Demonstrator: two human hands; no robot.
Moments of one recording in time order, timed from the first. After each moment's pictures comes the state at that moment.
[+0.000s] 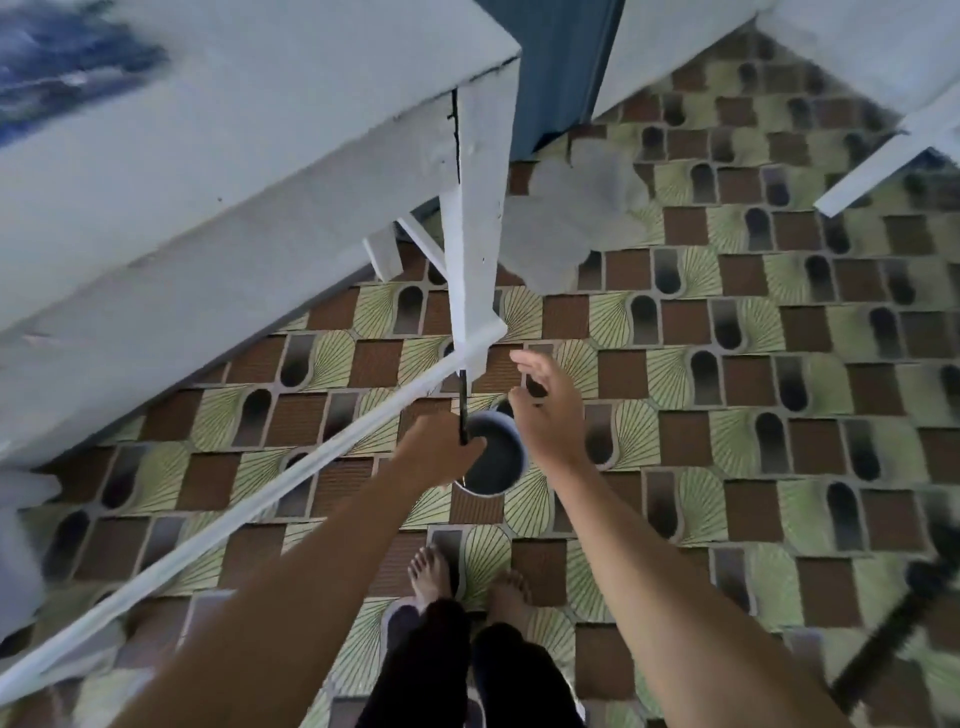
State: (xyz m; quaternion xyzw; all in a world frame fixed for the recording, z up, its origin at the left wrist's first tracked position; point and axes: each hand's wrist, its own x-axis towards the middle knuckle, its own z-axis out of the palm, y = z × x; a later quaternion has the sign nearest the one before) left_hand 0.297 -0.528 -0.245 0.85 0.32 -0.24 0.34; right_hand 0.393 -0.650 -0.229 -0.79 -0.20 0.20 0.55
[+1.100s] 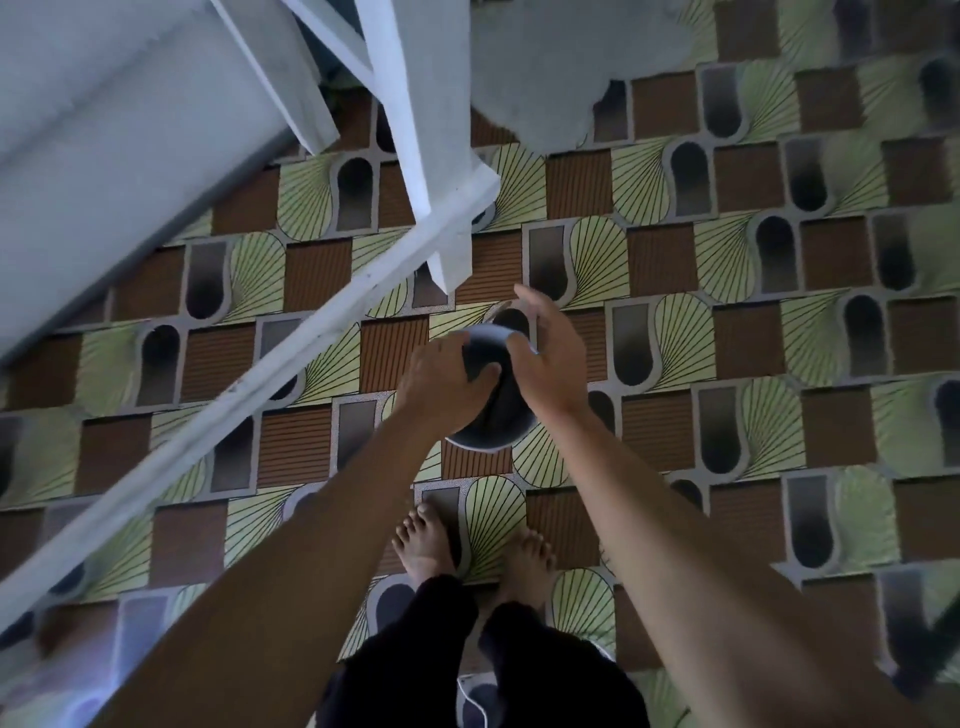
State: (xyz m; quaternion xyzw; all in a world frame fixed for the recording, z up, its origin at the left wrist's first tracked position) left_hand 0.333 -0.530 -0.528 0.86 0.32 -0.17 0.36; right_hand 0.411 -0.645 -0.527 -0.84 -0.16 0.19 0.49
